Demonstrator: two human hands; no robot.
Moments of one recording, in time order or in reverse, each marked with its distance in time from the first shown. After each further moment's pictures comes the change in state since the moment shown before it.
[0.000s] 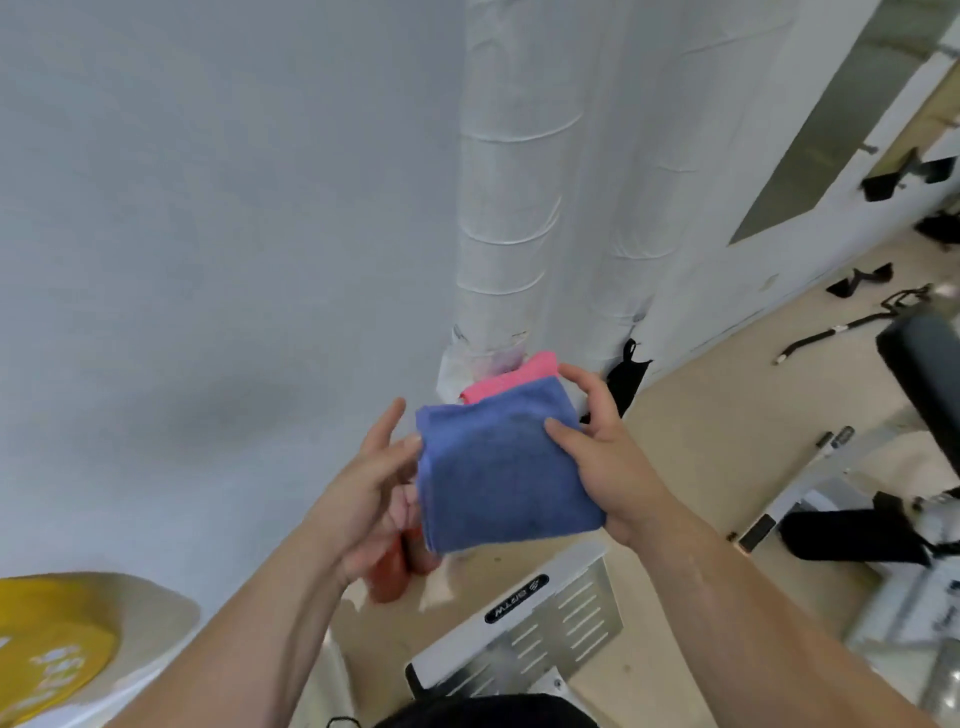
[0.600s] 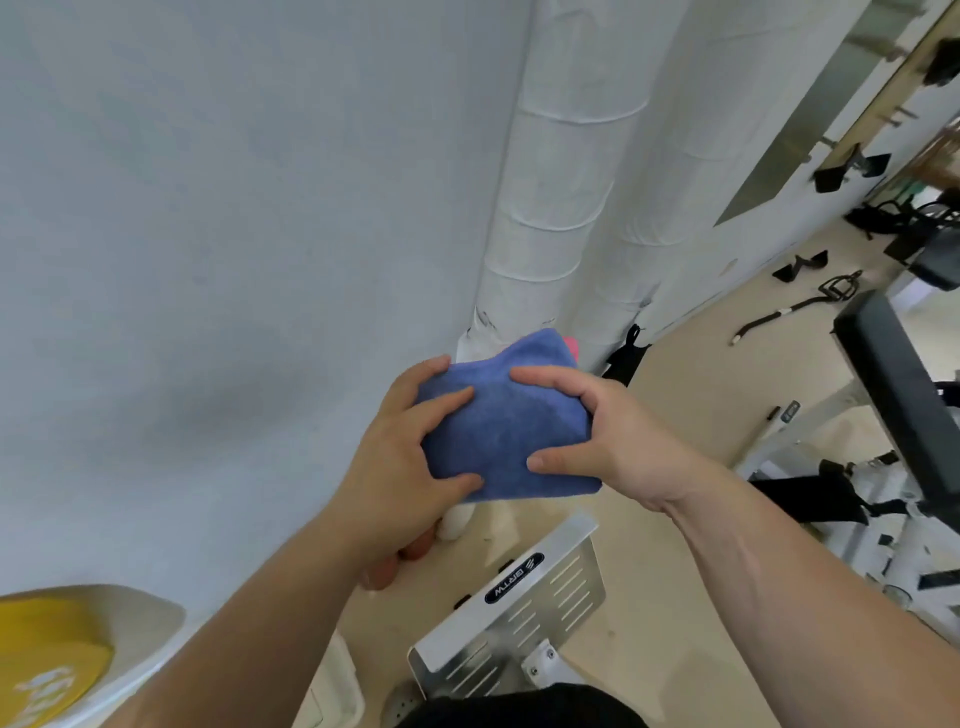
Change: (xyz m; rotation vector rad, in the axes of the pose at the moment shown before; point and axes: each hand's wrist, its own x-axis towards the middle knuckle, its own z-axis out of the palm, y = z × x) left_hand -0.004 0.038 -0.045 1.094 -0.031 0.748; right_hand 0.007 -0.036 0.056 -0.487 -0.174 -0.029
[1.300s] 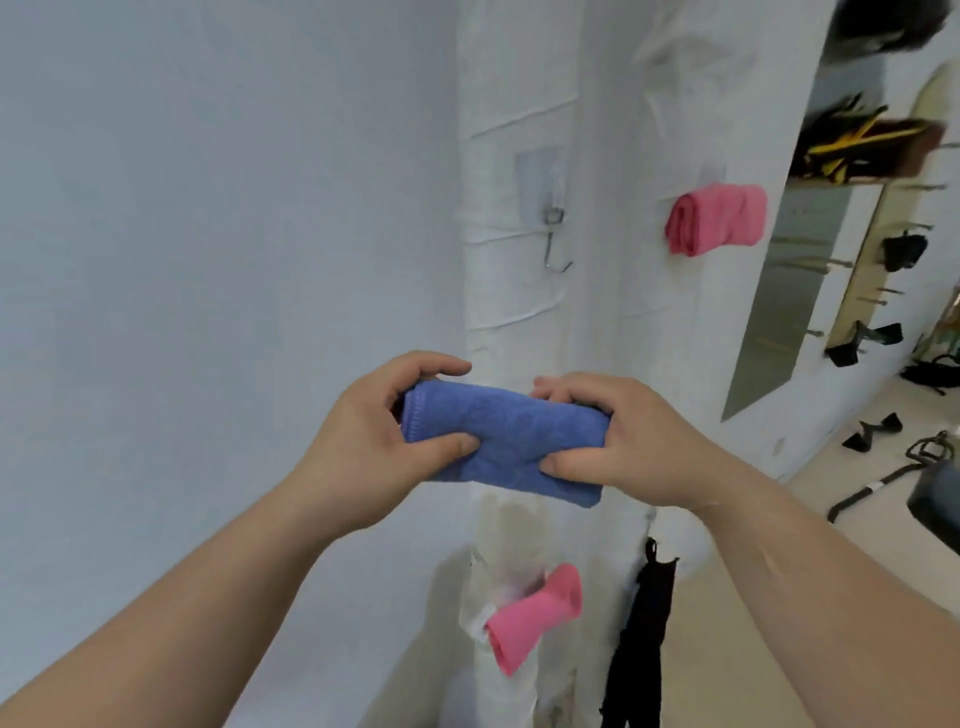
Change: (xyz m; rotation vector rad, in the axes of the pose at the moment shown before) left_hand 0.125 0.197 -0.091 0.010 0.184 0.198; right_hand 0.014 -0.130 -0.154 -0.314 0.217 -0.560
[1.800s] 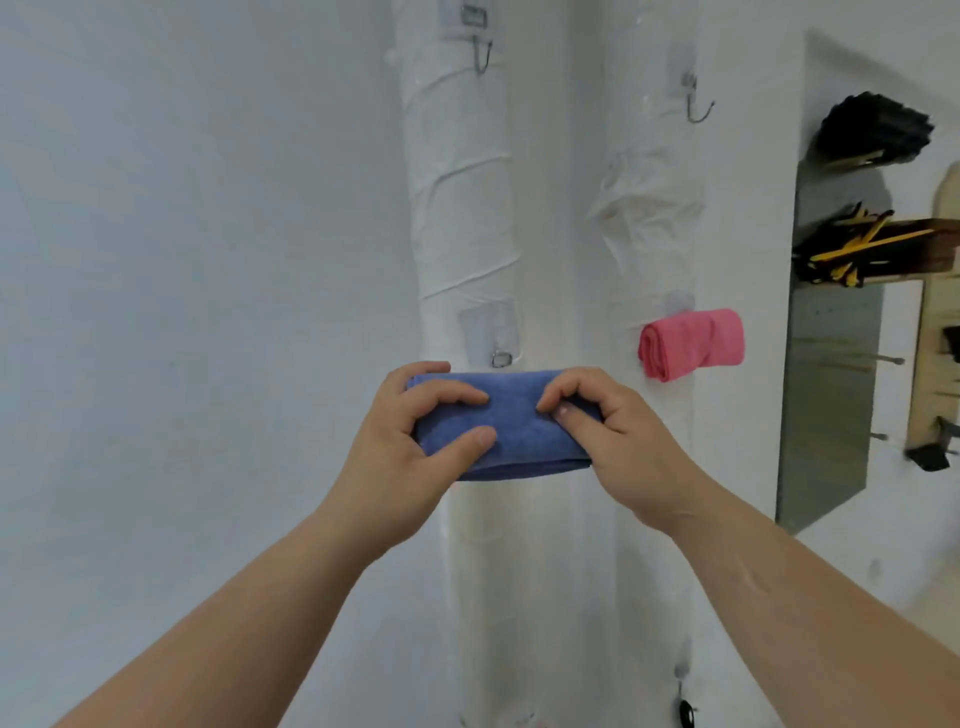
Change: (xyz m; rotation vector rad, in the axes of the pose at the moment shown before) left_hand 0.091 0.063 0.048 0.080 0.221 0.256; right_hand 0.062 0.024 -0.087 0.263 0.335 -0.320
